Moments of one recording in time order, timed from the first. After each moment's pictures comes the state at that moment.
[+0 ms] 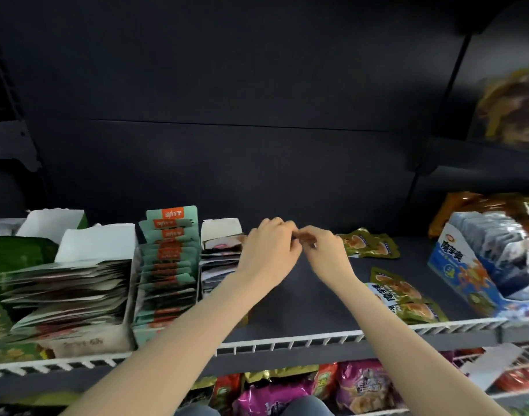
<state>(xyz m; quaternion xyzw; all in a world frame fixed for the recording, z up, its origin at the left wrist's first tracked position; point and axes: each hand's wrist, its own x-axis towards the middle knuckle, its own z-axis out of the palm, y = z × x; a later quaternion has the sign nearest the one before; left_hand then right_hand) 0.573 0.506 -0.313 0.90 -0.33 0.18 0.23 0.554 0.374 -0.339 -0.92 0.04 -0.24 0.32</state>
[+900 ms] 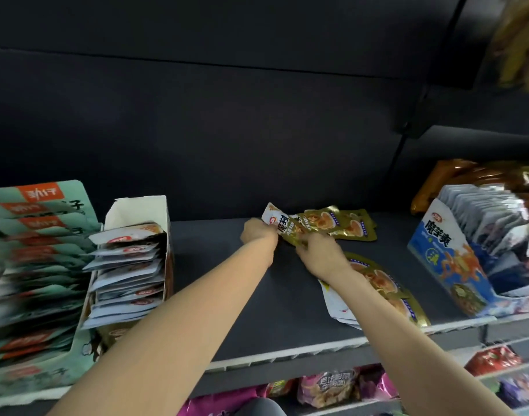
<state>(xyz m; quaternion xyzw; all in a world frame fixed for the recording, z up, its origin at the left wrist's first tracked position) 0.667 0.353 -0.400 0.77 0.09 -0.12 0.62 0.599 0.256 -0.411 -0.97 0.17 -0.05 0.19</state>
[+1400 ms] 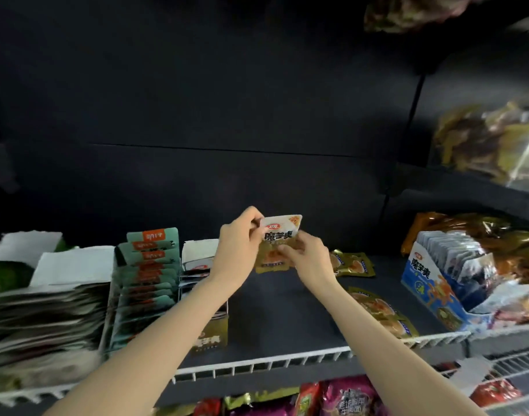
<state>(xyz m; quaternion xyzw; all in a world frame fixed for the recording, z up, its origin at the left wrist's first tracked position) 0.584 0.507 -0.290 0.80 -0.30 0.21 0.48 0.547 0.366 -0.317 -0.85 0.07 -0.27 0.44</state>
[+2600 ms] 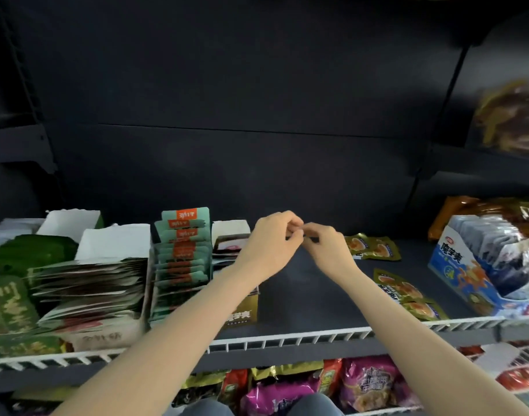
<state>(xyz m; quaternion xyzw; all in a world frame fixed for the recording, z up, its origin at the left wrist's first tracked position) 0.569 0.527 -0.295 0.84 -0.34 0.11 0.40 0.547 0.389 -0.321 -0.91 0.04 -0.22 0.34</state>
